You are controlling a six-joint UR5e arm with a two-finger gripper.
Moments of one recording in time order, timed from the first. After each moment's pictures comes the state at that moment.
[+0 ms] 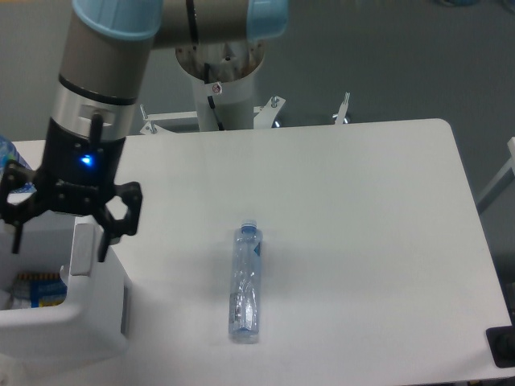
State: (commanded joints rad) arm 2.20 -1.86 -1.26 -1.01 1.29 -0.18
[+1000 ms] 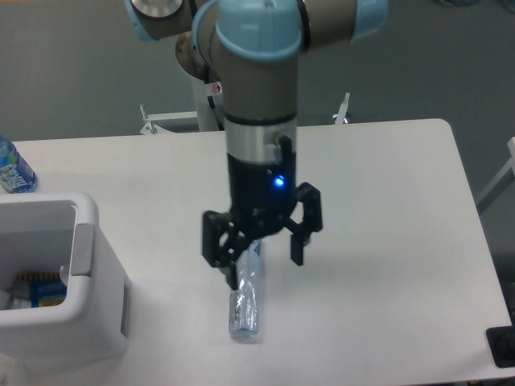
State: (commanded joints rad) arm 2.39 -1.97 -1.26 -1.03 1.47 -0.13
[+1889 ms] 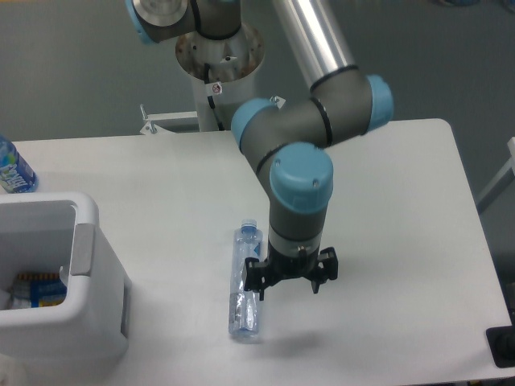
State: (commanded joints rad) arm 2.38 -2.15 -1.41 -1.04 1.48 0.27
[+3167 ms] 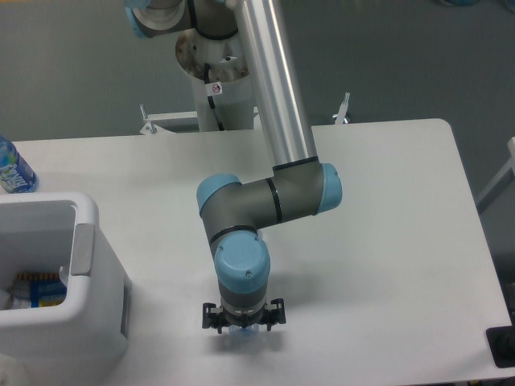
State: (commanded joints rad) arm 2.27 -2.30 -1.40 -0.95 1.56 0.23
